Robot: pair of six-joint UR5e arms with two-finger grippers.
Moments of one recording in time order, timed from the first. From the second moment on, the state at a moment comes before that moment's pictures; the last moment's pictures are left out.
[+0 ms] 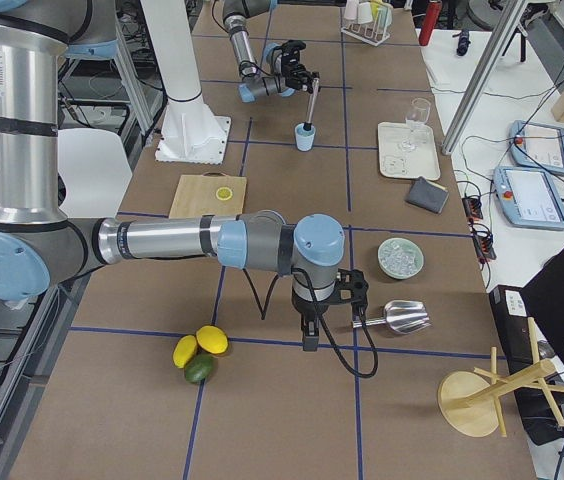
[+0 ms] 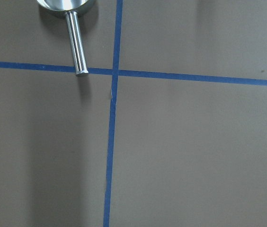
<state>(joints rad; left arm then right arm) -0.38 -2.23 -1.27 -3.60 -1.26 -0.28 1.63 -1.64 1.76 -1.73 2.27 -0.12</state>
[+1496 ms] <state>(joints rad) -0.78 -2.10 -1.87 -1.92 -1.87 -0.60 1.63 -1.64 1.76 -1.73 2.27 -0.12</state>
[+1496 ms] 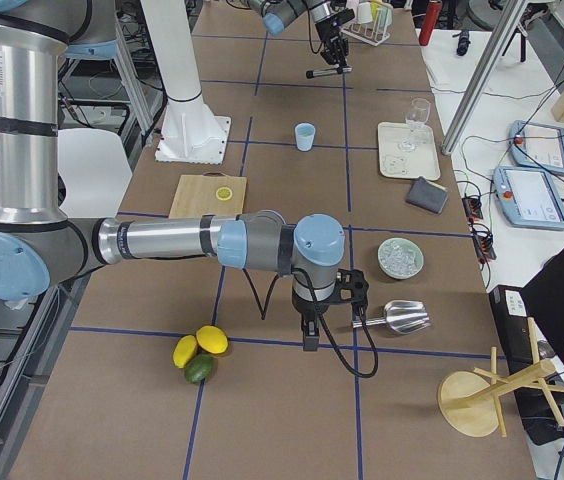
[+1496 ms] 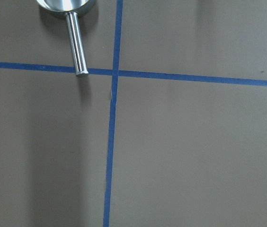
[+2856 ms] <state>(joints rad) -0.88 -1.75 -1.74 -1.89 -2.04 -0.84 1.63 -1.64 1.77 -1.73 2.27 -0.12</state>
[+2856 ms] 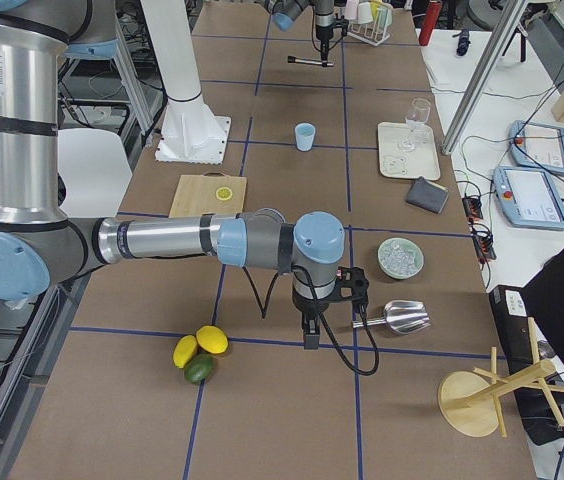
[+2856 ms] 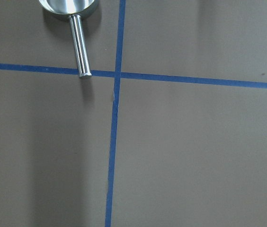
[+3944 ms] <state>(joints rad) -0.87 -1.75 -1.66 -1.90 -1.98 -0.88 1.63 -1.64 1.77 -1.73 2.27 -0.12</state>
